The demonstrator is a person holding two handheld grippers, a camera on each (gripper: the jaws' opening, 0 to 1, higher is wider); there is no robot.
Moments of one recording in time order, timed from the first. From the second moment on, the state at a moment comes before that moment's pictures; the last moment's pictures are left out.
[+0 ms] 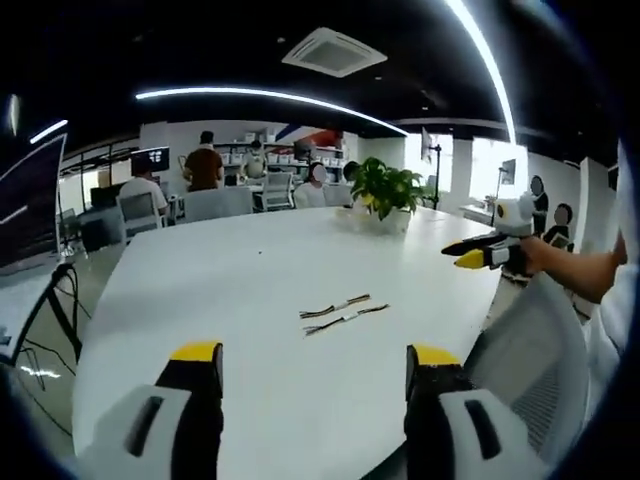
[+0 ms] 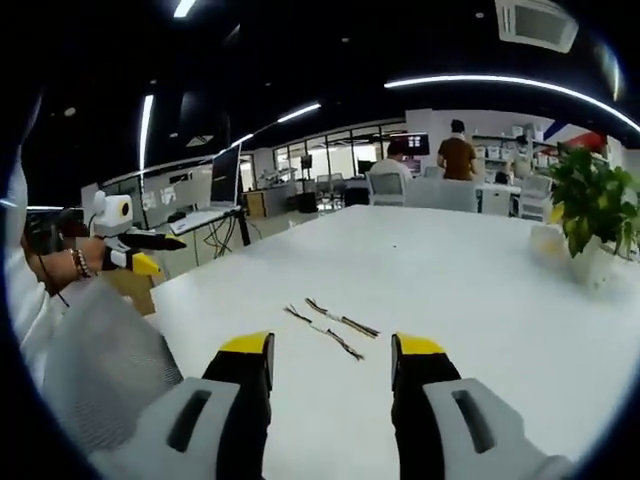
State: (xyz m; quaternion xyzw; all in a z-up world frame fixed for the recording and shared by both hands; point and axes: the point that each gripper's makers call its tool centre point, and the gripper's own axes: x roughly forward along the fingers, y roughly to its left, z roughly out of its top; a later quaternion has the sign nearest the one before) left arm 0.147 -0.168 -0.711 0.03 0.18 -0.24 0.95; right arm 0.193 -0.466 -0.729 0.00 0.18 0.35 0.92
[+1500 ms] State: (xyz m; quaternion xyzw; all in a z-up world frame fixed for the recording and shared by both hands) left arm 0.122 -0.167 -0.771 -0.04 0.24 -0.17 0.95; right arm 0.140 -0.443 -0.776 0.05 0.27 0.38 0.88
